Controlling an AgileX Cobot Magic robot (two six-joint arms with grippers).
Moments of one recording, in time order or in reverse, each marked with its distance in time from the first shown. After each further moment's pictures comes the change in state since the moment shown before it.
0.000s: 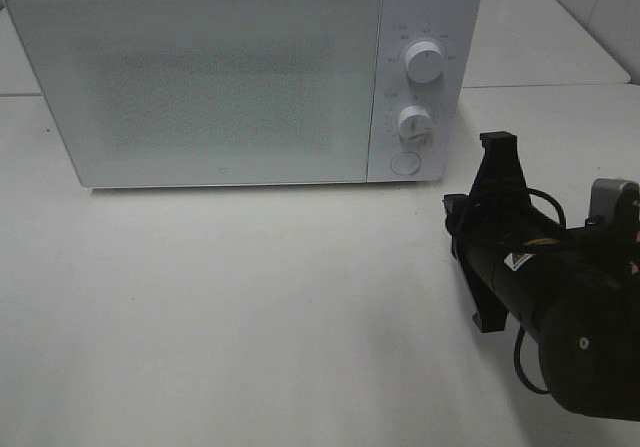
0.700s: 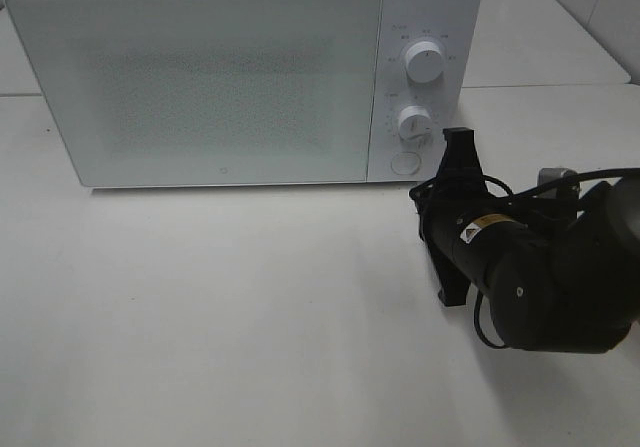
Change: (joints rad) left arm 0.000 0.000 0.000 0.000 0.000 0.000; right arm -0.151 0.178 -0.161 -0.209 0.068 0.105
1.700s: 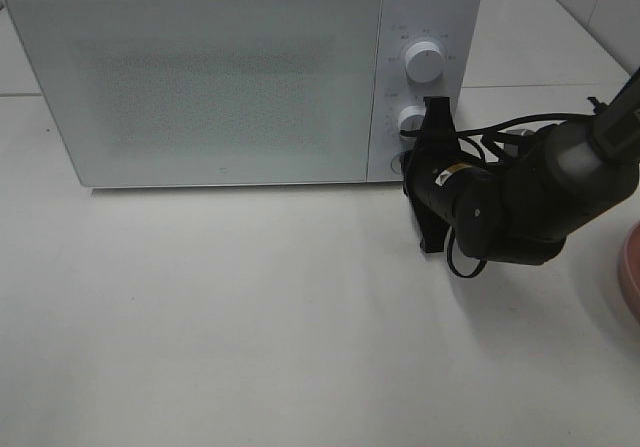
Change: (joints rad) left arm 0.000 0.000 0.000 0.000 0.000 0.000; right arm -0.169 0.164 -0.281 -0.142 0.143 -0.014
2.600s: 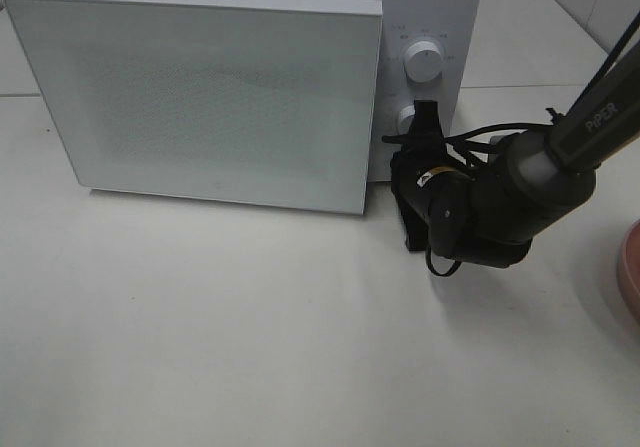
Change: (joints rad) left arm 0.000 0.000 0.000 0.000 0.000 0.000; right arm 0.022 0.078 -0.089 0.089 -0.043 -0.022
